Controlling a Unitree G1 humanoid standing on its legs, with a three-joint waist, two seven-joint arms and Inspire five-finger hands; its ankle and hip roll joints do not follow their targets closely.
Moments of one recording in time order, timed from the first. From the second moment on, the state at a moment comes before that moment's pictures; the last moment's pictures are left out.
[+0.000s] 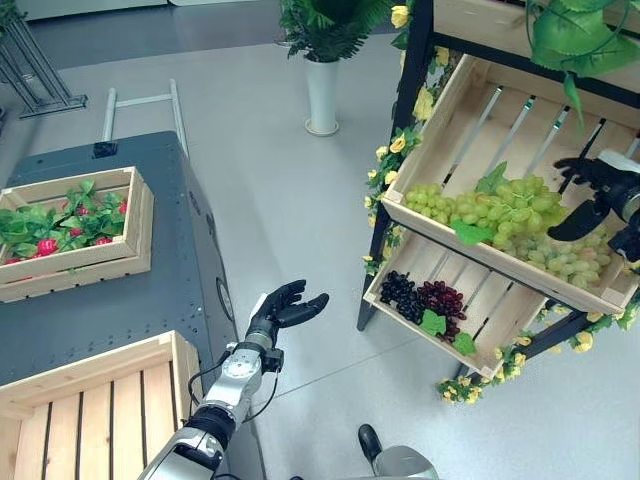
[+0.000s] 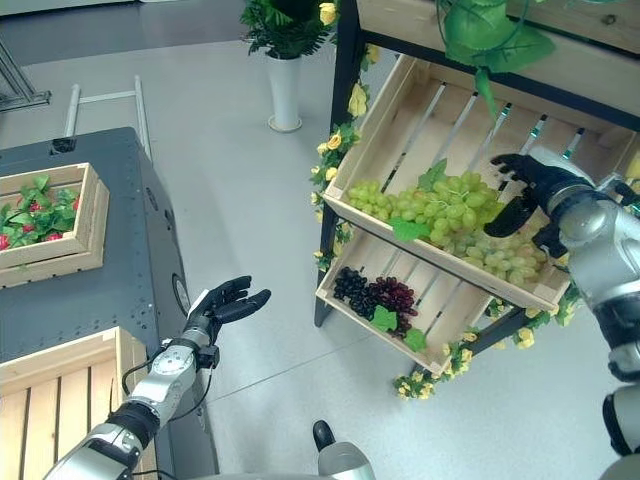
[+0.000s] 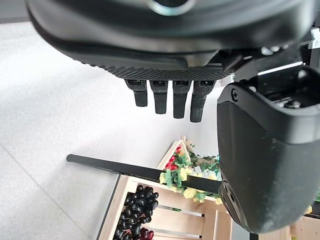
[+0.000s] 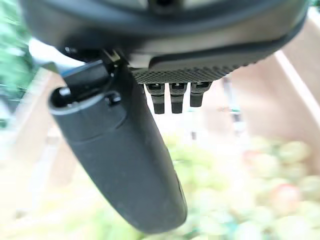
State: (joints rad) left arm -0.29 0.33 -0.30 0.76 -0.41 -0.18 0.03; right arm -0.54 -1.16 0.22 0.18 -0.04 0.29 0.22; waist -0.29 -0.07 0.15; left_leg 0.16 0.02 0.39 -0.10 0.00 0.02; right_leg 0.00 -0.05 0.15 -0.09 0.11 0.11
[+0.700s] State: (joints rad) left arm -0.19 0.28 -0.23 0.76 -0.41 -0.18 0.04; right arm -0.03 -1.10 -0.09 -0.38 -0.15 0.00 0.19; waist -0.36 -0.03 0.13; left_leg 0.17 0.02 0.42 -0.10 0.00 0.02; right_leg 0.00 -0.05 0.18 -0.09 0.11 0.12
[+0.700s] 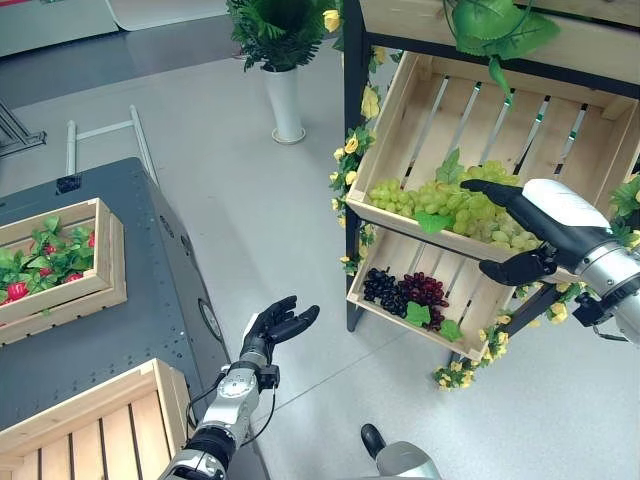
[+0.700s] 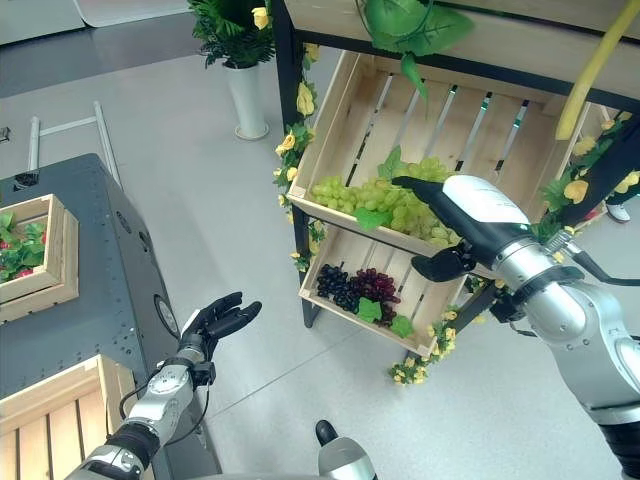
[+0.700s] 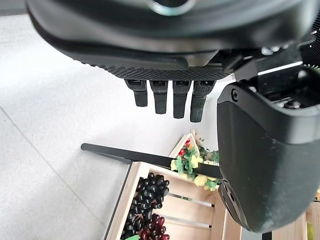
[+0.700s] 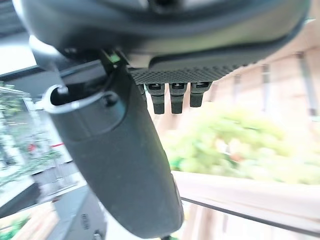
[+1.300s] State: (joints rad) left arm -0.04 0.20 -0.25 0.89 -0.41 -0.20 0.07; right arm 0.00 -0.83 0.18 -0.48 -0.26 -0.29 0.11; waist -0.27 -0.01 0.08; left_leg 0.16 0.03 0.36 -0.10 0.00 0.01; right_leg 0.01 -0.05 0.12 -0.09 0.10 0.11
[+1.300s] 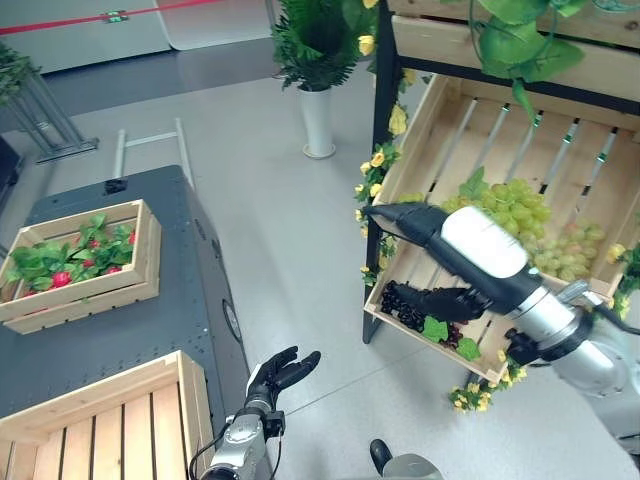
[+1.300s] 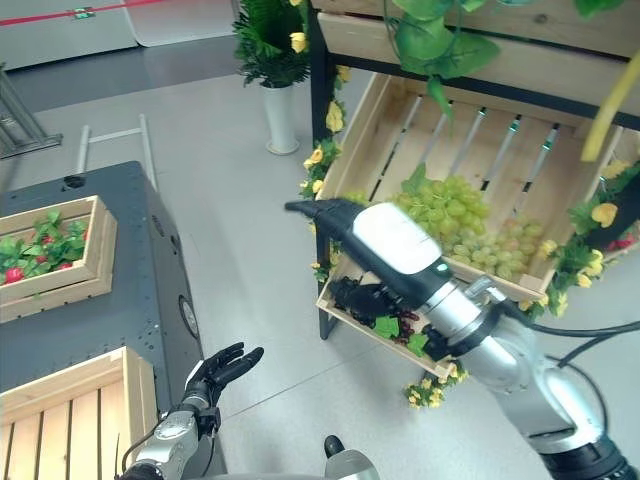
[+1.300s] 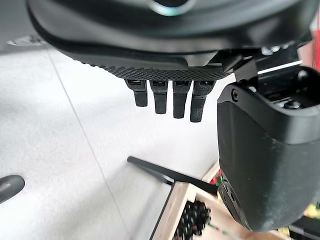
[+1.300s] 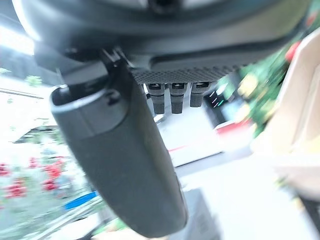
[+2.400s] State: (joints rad) left arm 0.04 0.18 -0.31 1.14 -0.28 -0.18 0.09; right arm 0.04 -0.27 0.51 0.80 0.15 -0.17 0.03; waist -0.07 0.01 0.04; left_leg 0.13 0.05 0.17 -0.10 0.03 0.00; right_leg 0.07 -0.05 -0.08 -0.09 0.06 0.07
